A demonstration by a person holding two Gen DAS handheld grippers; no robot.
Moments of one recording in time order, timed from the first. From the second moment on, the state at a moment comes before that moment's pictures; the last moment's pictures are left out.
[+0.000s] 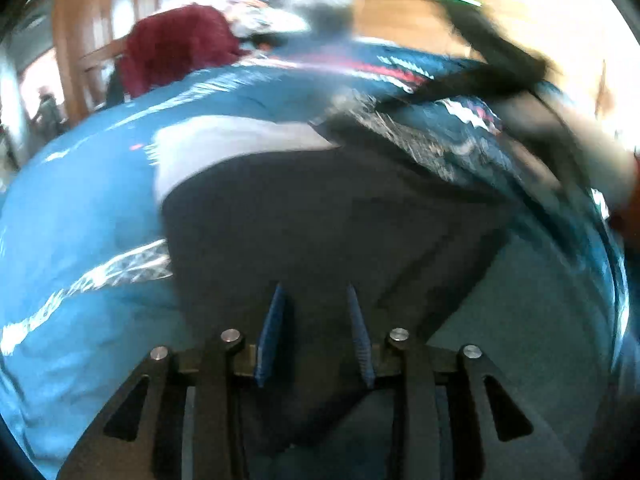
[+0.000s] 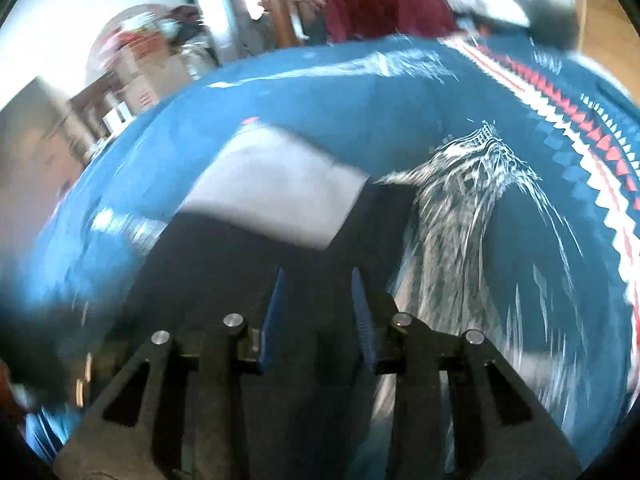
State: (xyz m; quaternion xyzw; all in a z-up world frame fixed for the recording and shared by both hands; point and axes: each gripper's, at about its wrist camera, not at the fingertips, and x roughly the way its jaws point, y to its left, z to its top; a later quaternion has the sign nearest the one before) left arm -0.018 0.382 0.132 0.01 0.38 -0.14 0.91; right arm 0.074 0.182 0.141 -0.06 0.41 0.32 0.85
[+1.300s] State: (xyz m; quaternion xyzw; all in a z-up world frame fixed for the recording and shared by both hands) left arm -0.098 0.494 0.084 -0.04 0.45 0.11 0.89; right arm -0.054 0.125 0.057 -0.09 0.43 0.12 0.89
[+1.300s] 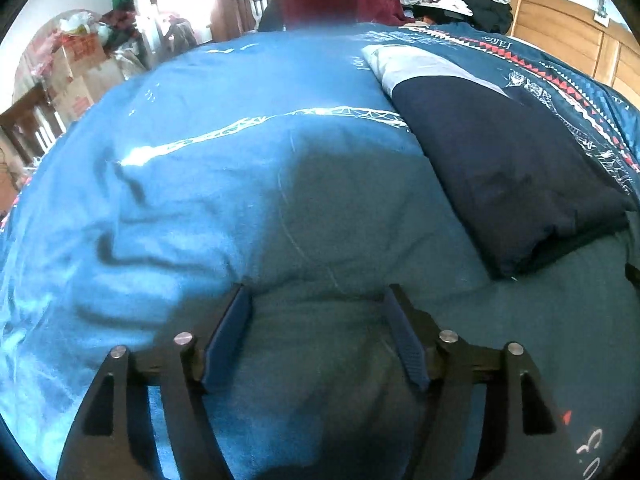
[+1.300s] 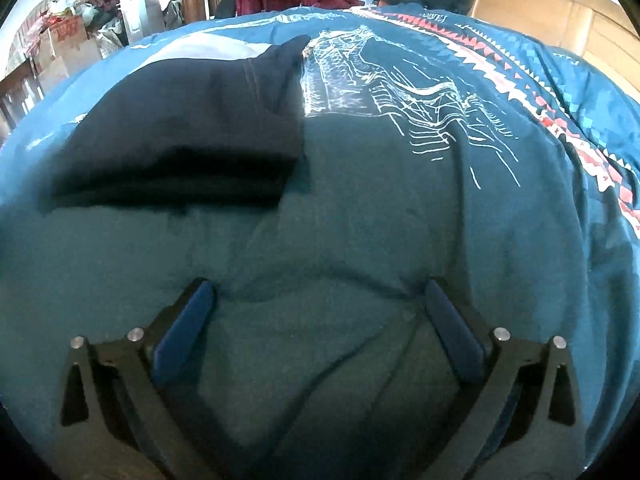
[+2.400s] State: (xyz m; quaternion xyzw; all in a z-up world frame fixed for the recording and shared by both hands) left arm -0.093 0.496 0.080 -0.02 0.45 0.13 0.89; right arm -0.052 0.123 0.056 -0.08 0.43 0.12 0.89
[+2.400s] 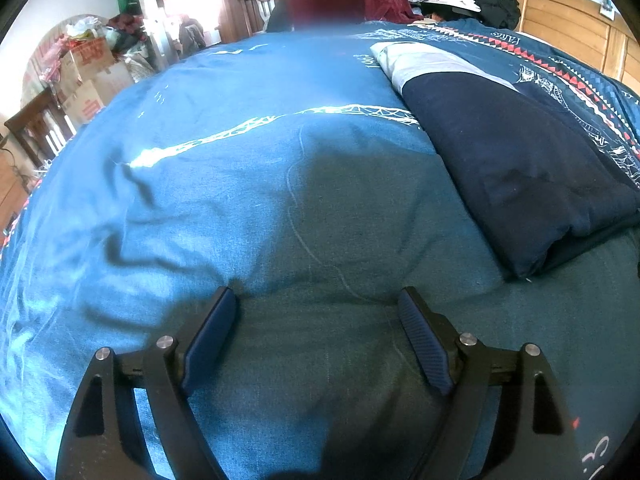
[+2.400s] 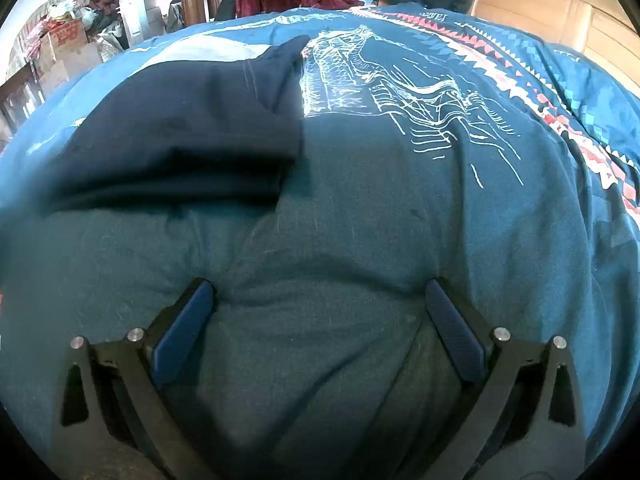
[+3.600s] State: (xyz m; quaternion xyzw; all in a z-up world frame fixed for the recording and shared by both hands) left arm -0.091 0.499 0.079 -0.02 0.45 0.14 0.88; right arm -0.052 0.124 0.056 -0.08 0.43 0.12 0.89
